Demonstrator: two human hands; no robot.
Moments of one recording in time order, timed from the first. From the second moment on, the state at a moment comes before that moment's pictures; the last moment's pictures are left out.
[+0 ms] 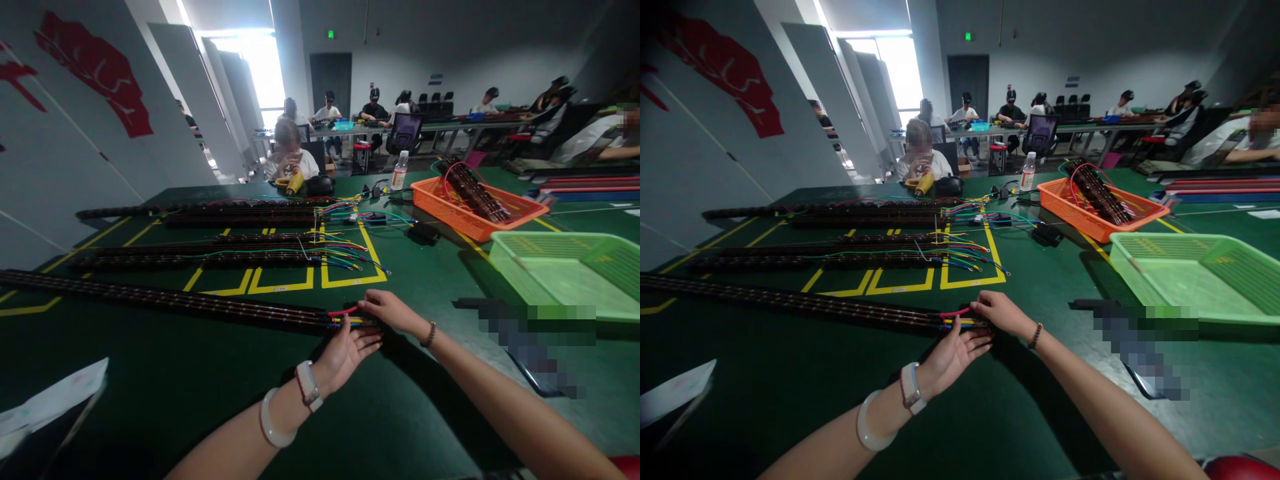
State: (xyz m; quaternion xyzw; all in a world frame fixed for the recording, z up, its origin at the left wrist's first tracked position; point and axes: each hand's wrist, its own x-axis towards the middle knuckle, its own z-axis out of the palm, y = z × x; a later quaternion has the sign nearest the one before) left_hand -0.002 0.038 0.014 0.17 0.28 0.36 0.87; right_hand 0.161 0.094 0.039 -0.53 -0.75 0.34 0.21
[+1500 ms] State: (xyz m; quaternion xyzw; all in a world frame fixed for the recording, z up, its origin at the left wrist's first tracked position) left_hand 0.000 0.037 0.009 0.19 0.30 0.39 0.85; right_hand 0.171 0.091 0.025 -0.52 -0.72 0.40 0.24
